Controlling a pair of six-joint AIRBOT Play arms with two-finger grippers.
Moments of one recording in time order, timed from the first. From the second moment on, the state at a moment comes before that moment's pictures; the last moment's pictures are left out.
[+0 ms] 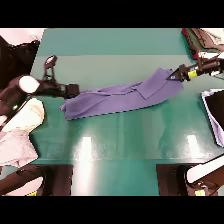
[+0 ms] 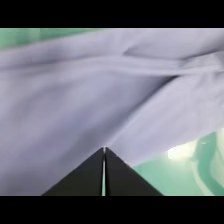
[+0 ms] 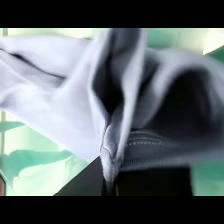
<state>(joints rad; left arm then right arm) -0.25 -1.21 1.06 1.12 -0.83 -1.61 -0.28 -1.80 1.73 -0.73 1.57 1.17</state>
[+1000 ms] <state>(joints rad) -0.54 -1.92 1.70 1.05 -0.84 -1.57 0.19 -1.63 2.00 -0.73 1.54 1.32</state>
